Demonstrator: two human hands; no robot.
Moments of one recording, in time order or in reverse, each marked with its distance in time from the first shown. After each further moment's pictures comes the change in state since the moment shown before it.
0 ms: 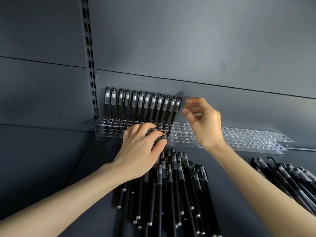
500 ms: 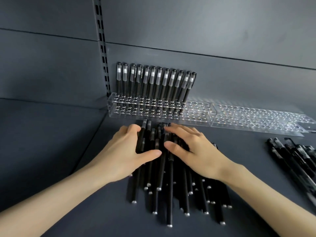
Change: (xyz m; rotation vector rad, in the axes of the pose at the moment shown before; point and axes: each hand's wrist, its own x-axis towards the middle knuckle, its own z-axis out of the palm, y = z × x) left_hand -0.072 -0.003 -0.031 -0.153 -0.242 -0.377; right_hand -0.093 -0.017 0.009 -0.283 -0.726 -0.014
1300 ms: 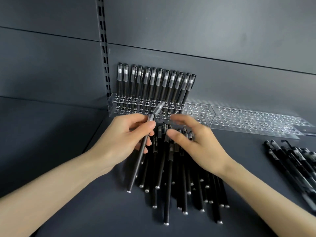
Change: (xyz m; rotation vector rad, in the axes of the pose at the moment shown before) left_hand 0.006 0.011 -0.012 -0.836 0.089 0.098; right_hand 0.001 -0.015 -0.012 0.340 0.187 0.004
